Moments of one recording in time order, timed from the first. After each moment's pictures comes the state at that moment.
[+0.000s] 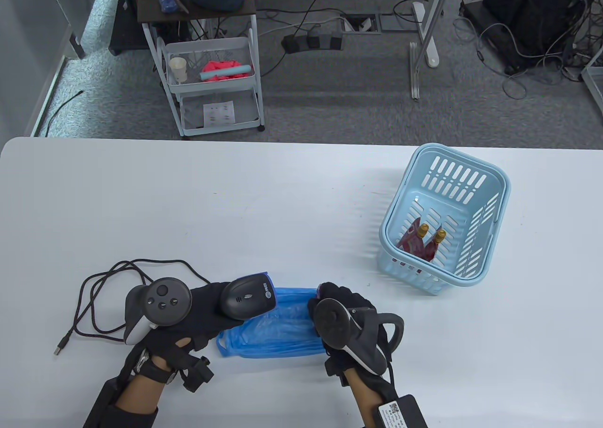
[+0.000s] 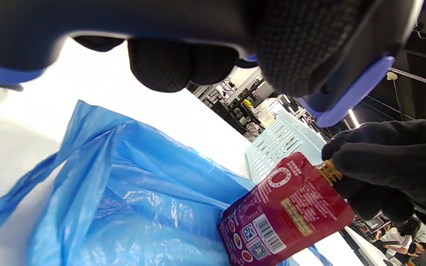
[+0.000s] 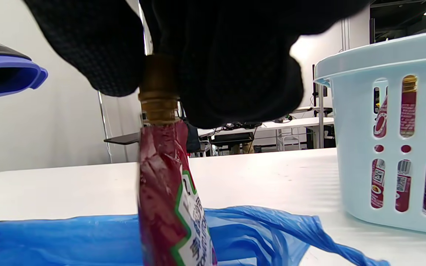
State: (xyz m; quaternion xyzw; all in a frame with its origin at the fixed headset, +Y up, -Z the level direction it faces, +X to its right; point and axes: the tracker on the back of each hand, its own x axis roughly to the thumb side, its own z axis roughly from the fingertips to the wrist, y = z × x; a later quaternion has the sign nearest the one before) left_hand -0.221 -0.697 -0.201 -0.09 -0.18 0.36 0.91; right_hand 0.063 -0.665 -0.180 0.04 -0.07 0.99 0.10
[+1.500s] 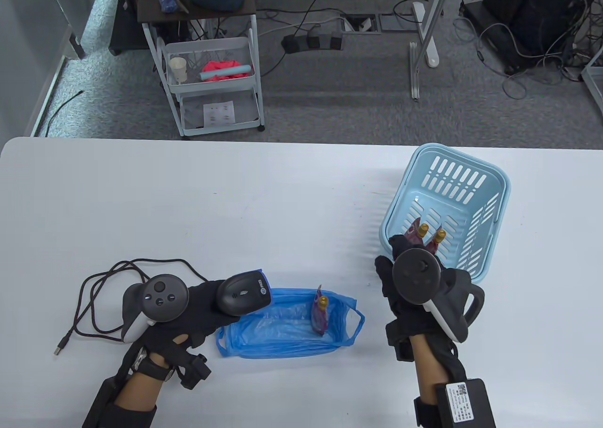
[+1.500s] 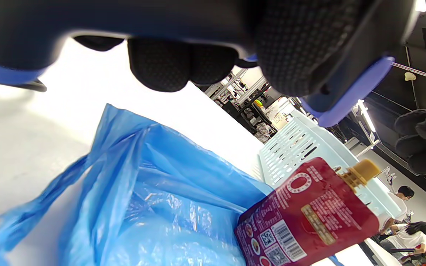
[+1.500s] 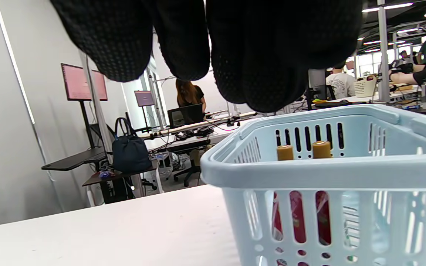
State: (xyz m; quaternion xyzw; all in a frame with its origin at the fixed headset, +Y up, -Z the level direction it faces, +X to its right) left_hand -0.228 -0.699 -0.205 -0.10 -0.16 0.36 0.91; right_hand 0.164 -0.581 -0.213 -0.07 -0.07 0.99 0.14
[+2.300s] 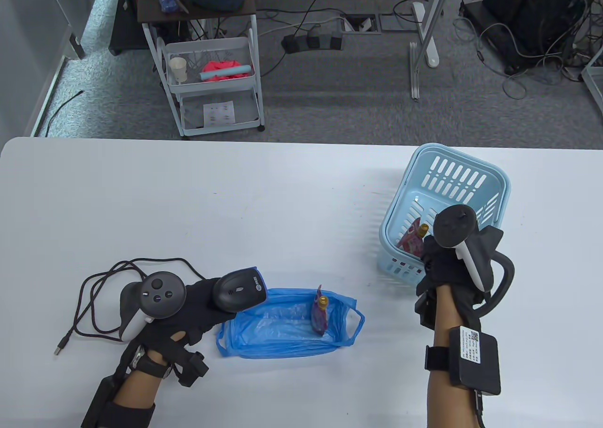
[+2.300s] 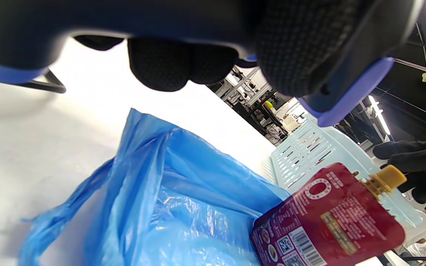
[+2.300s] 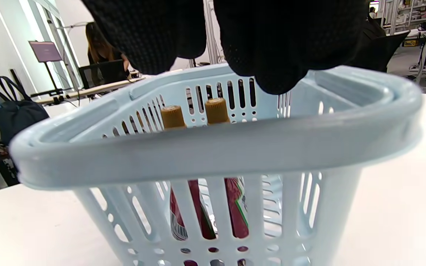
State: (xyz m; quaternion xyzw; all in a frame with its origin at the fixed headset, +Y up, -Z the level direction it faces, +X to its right) left_hand -0.234 -0.700 -0.207 -0.10 -0.13 0.36 0.92; right_hand 0.227 -0.619 -0.281 -0.22 0.04 0.97 0.13
